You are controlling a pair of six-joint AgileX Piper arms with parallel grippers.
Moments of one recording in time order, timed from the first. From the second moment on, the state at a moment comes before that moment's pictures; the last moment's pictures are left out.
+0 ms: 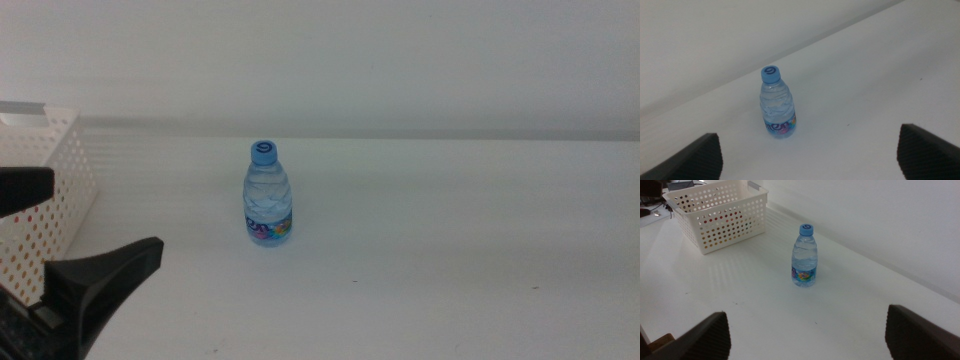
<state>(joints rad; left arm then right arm) -0.64 0.56 -0.71 0.12 0.66 -0.10 0.76 0.38 -0.69 0.01 0.73 -0.08</state>
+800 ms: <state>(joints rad) -0.54 0.68 -0.09 -0.03 -0.21 -0.10 0.76 0.38 -0.69 0.01 0.72 -0.08</state>
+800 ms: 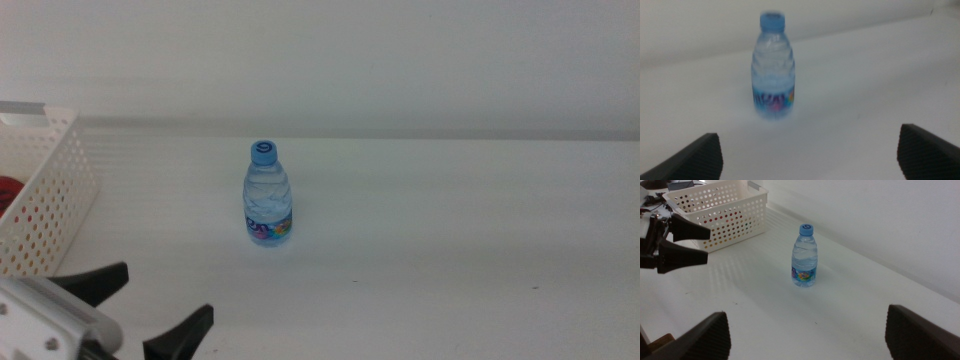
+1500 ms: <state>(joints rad) -0.54 1.38 -0.09 -0.13 -0.91 -0.02 0.76 0.38 -0.69 0.01 0.72 -0.08</state>
